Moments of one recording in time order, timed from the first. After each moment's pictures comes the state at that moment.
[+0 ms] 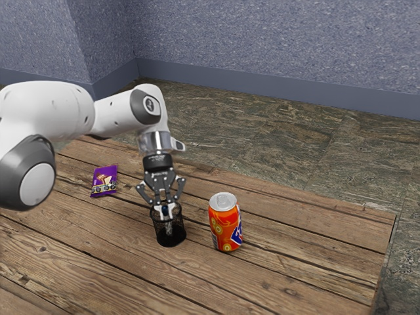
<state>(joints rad) -0.21 0.57 0.32 -1.54 -0.53 1.38 -0.56</state>
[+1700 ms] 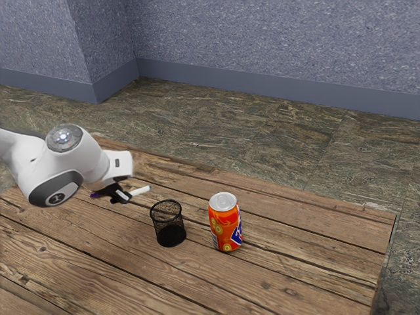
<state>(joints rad) -0.11 -0.10 0.25 -2.57 0.62 2.88 -0.25</state>
